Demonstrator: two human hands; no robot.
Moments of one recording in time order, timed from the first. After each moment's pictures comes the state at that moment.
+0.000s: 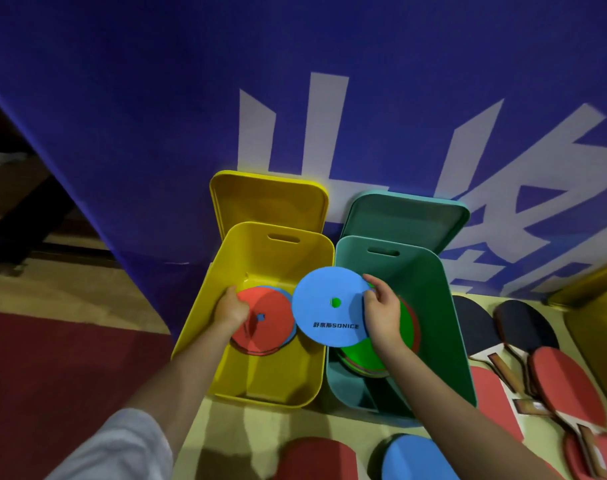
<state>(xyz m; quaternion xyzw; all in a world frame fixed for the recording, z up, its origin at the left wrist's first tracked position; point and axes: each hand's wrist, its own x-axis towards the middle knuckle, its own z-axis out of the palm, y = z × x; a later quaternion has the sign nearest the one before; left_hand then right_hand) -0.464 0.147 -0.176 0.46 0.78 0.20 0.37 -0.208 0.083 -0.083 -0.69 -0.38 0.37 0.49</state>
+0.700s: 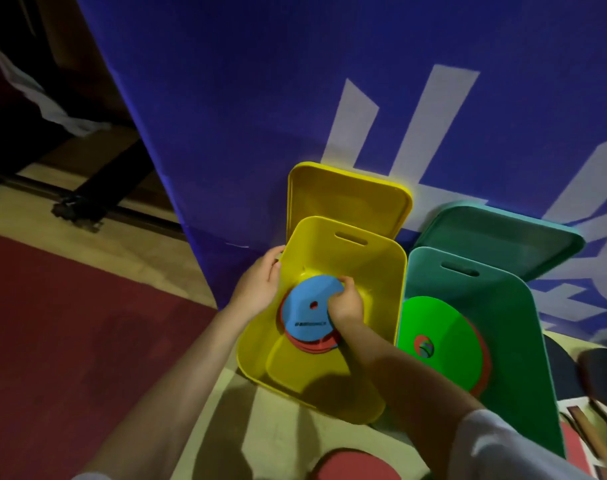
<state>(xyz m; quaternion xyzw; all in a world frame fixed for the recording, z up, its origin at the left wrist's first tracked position) -0.537 0.125 -0.117 0.63 0.64 0.35 0.27 -0.352 0.141 -0.138 -0.72 -0.53 0.39 0.24</state>
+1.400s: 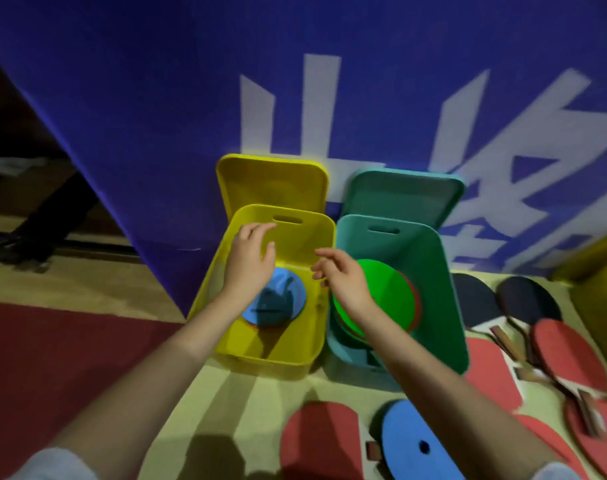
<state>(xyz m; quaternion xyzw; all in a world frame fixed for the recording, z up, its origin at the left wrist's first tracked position) -0.441 0.098 -0.055 0.70 0.59 0.39 0.13 -0.262 0.067 -0.053 -0.56 -0.51 0.47 0.46</state>
